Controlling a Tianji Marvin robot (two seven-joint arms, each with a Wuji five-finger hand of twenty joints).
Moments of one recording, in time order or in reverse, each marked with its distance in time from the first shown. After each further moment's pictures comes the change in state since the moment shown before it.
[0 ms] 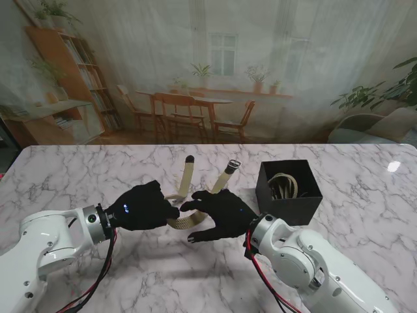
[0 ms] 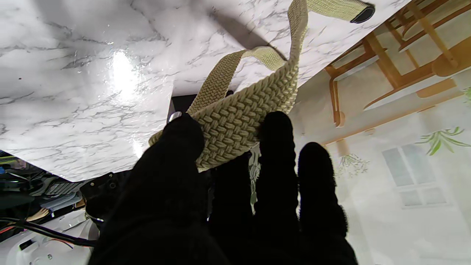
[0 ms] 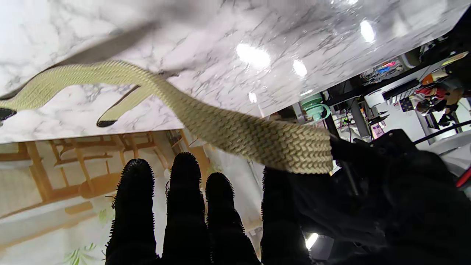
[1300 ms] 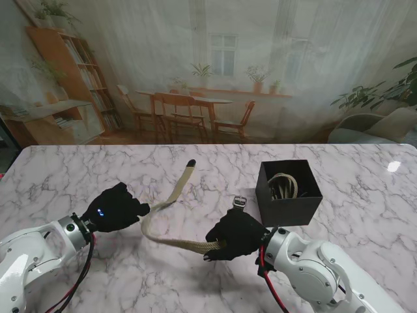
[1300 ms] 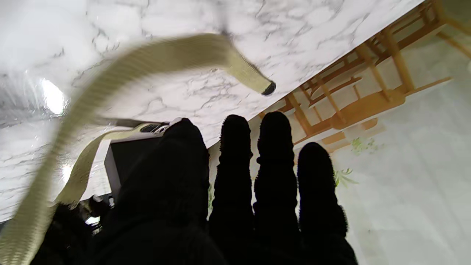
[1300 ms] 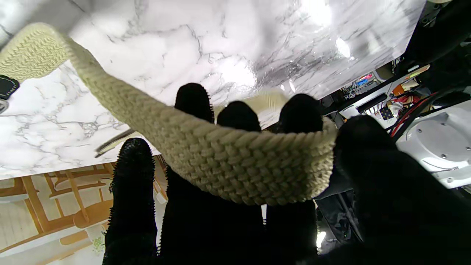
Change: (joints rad) left arm 0.115 0.000 -0.119 0.072 0.096 0.176 0.082; right arm -0.161 0.018 0.141 -0.106 0.047 -0.097 0.142; left_hand -0.023 0.018 0.041 0.000 0.012 -0.009 -0.003 0.036 0.000 0.011 0.041 0.003 0.001 -0.011 0.011 0.024 0.000 0.000 0.012 0.000; right_hand 0.159 -0.207 0.396 -0.124 0.693 -0.160 0.684 0.178 0.973 -0.164 0.491 0.452 0.610 -0.078 0.282 0.226 0.215 0.022 0.114 -0.026
